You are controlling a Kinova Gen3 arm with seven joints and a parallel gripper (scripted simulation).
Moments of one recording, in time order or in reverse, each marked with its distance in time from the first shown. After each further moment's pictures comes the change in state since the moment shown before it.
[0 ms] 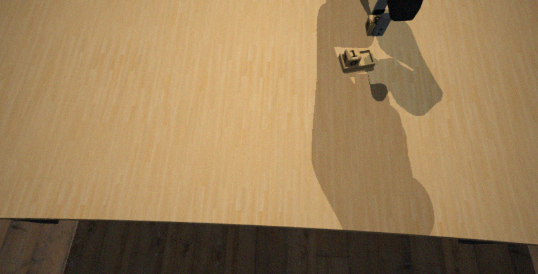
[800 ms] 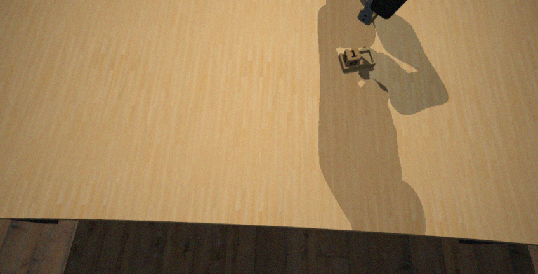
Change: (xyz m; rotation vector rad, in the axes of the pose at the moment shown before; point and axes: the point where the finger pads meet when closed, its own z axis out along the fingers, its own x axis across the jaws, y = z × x) arm 0.032 -0.008 0.003 0.017 0.055 0.794
